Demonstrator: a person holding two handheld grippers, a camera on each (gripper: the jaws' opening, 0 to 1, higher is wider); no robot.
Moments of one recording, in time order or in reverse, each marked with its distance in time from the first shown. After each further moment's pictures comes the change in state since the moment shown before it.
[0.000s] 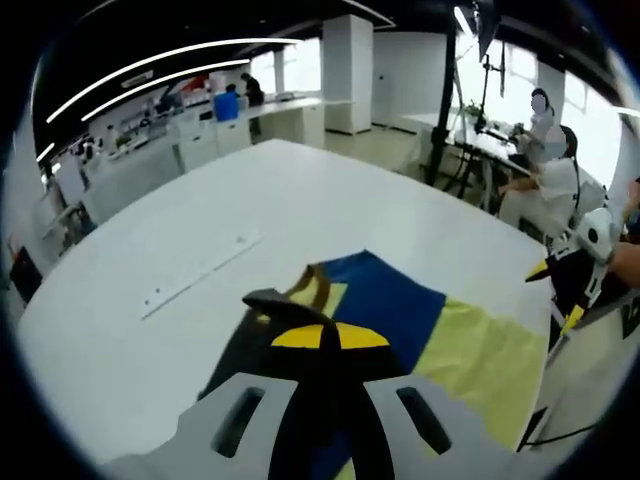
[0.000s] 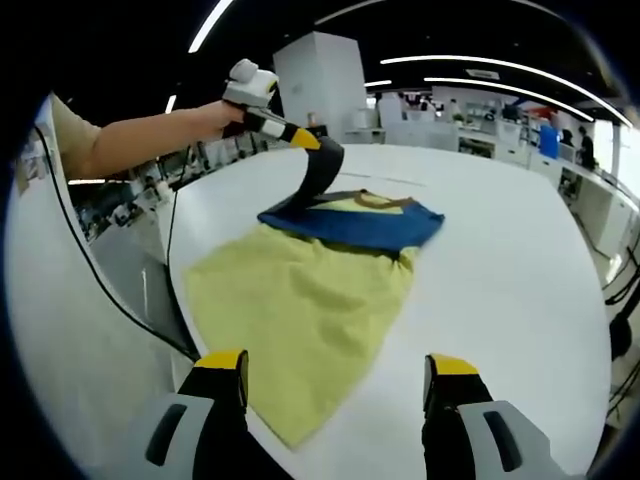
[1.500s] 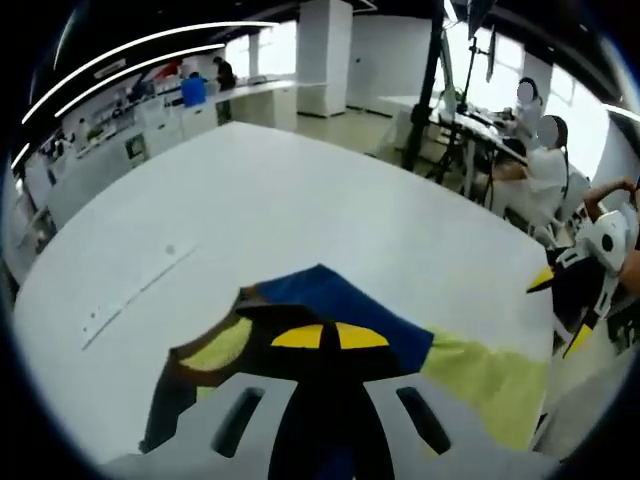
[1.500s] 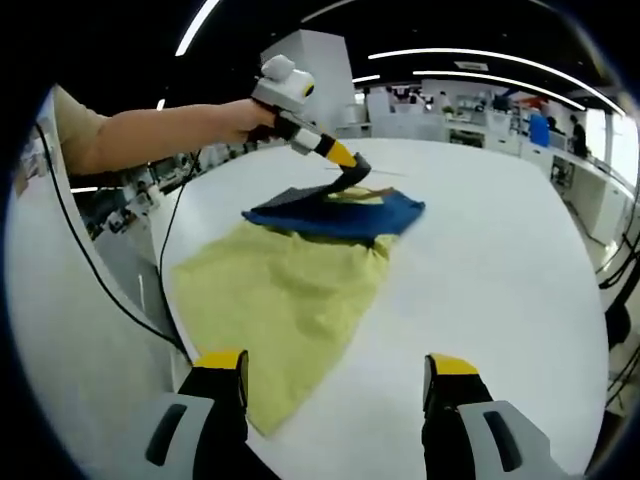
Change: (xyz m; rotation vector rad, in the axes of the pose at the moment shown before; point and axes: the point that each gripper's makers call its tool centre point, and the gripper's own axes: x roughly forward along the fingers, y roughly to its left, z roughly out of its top) left arm 0.101 -0.050 0.013 0.021 0.083 -0.118; right arm -0.004 -0.026 -0.010 0.042 0.016 -0.022
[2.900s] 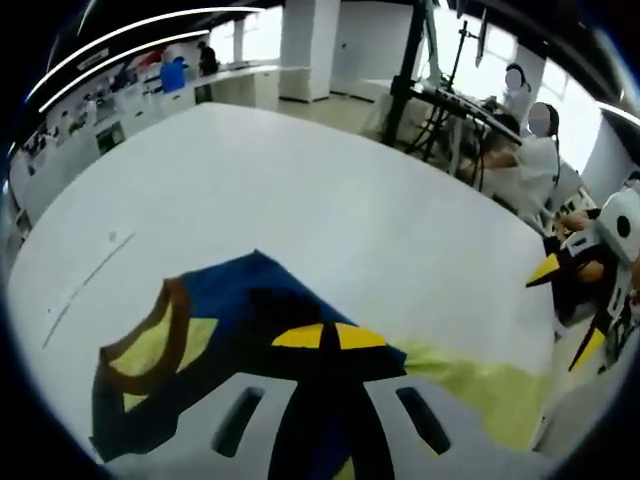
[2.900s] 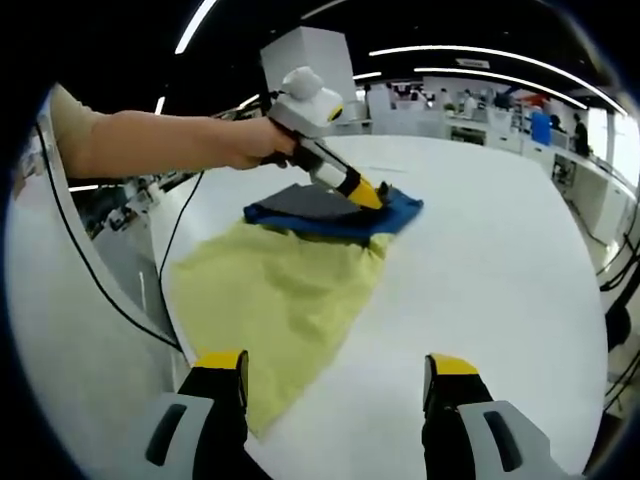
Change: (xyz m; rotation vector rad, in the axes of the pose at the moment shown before) left arm 0.054 -0.047 -0.016 -0.015 0.048 -0.074; right arm 0.001 -0.005 0.000 -0.004 0.018 0.005
